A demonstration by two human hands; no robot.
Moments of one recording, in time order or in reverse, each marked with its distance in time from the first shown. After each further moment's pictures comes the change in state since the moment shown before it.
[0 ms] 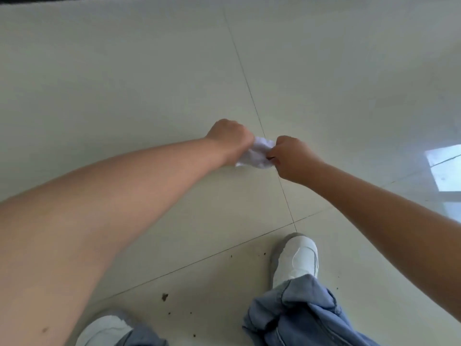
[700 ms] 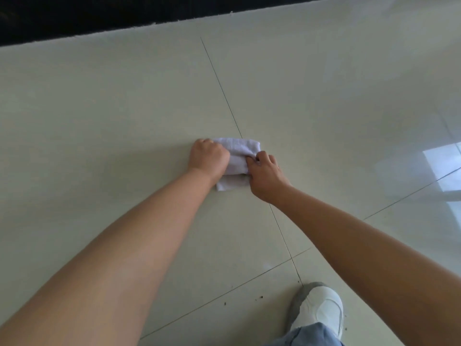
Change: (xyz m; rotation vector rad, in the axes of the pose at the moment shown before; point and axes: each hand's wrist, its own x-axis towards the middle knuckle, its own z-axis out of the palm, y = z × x) left_hand 0.055 -0.020 0.022 -0.024 0.118 -0.133; right_hand 0.060 0.004 0.023 0.237 0.085 0.078
